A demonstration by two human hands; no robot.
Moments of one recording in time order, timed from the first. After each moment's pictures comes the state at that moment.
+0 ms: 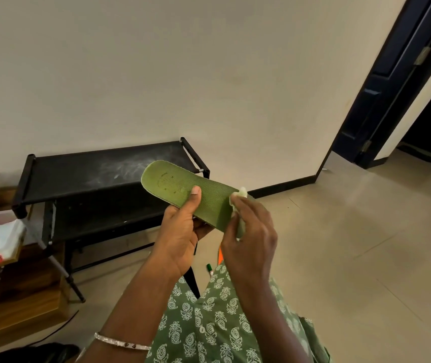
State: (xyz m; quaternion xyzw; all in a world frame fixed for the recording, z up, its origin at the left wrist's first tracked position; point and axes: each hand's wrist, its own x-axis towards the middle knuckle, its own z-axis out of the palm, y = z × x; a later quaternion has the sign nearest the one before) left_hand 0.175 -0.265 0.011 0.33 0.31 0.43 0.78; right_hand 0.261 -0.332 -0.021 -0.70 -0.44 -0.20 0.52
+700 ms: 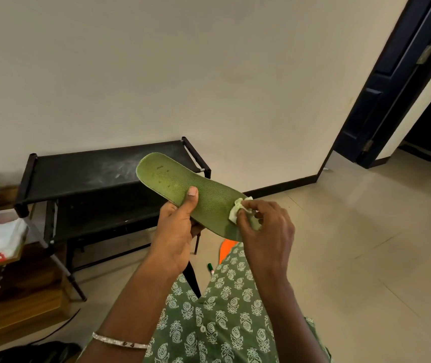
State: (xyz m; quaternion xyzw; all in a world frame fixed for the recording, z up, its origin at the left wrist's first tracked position) left_hand 0.171 -0.261 0.008 0.34 0.35 0.45 0.75; right_hand 0.287 -0.339 -0.015 -0.77 -0.41 -0.12 0.48
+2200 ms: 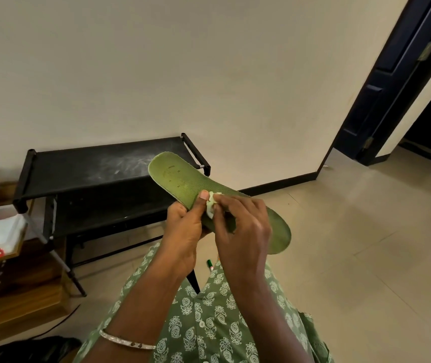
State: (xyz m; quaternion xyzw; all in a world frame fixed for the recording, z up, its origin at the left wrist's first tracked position) left_hand 0.177 -0.272 0.002 0.39 0.35 0.43 0.74; right_hand 0.249 -0.332 -0.012 -0.68 -0.48 -0.20 0.52
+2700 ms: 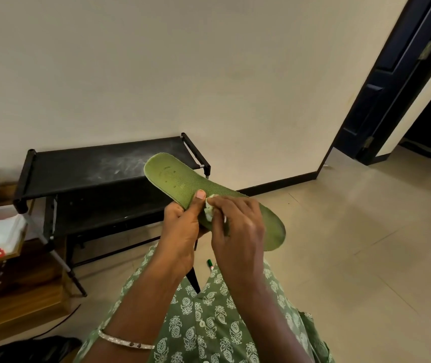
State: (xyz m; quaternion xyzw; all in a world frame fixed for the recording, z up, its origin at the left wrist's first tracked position) left_hand 0.176 -0.268 0.001 0.38 0.37 0.44 0.73; right_hand 0.248 -0.328 -0.012 -0.68 -0.51 -0.19 0.48
